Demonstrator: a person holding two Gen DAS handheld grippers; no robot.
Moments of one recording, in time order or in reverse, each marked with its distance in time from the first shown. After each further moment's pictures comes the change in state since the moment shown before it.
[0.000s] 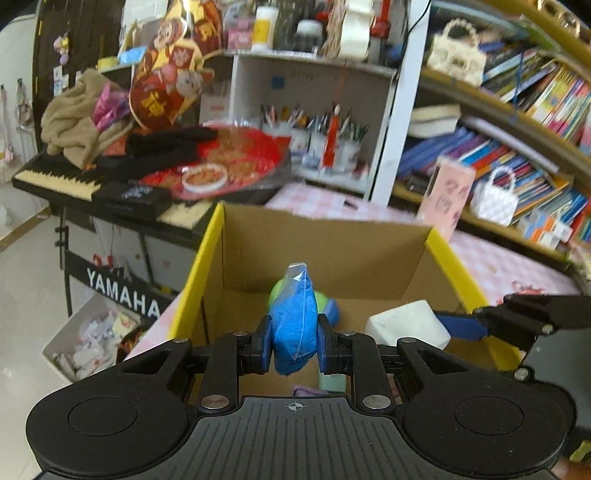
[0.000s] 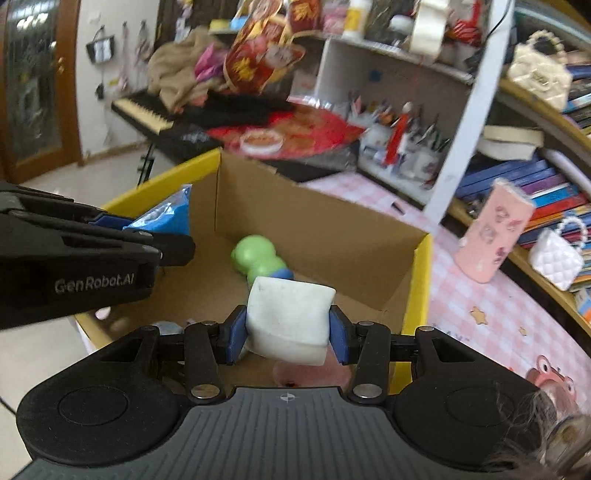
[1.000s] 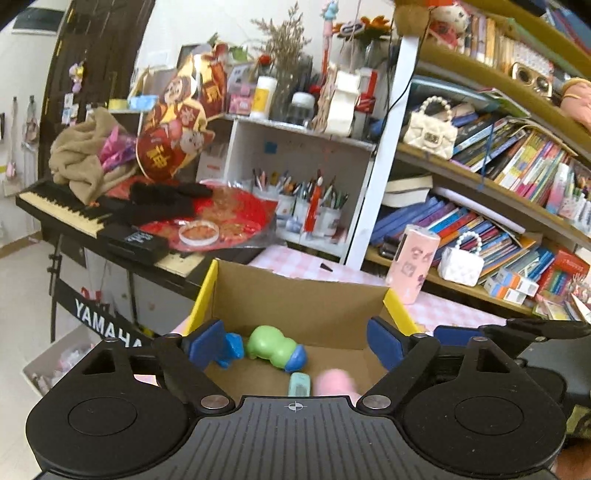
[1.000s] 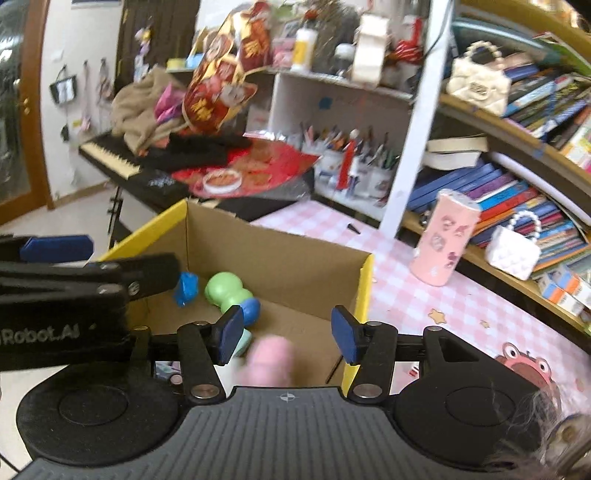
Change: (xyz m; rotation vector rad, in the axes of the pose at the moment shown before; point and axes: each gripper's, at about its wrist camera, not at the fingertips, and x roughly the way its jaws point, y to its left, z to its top) left arm -0.073 -0.006 -0.009 -0.058 -0.231 -0.065; right arm -0.063 -0.007 0.002 0.129 -0.119 -0.119
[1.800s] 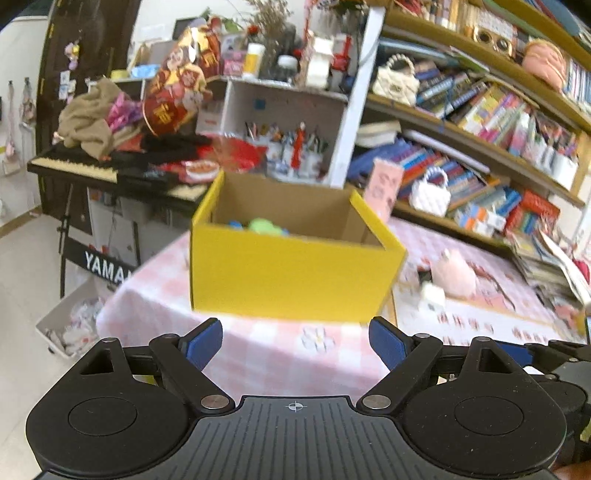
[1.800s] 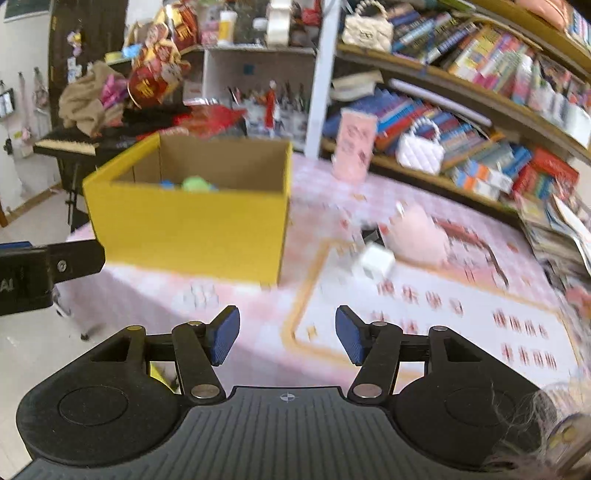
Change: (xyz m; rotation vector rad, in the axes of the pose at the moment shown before) left arm -0.108 -0.007 -0.091 0.031 0.144 -0.037; right arm -0.129 0.030 -0.135 0.177 0.106 -0.201
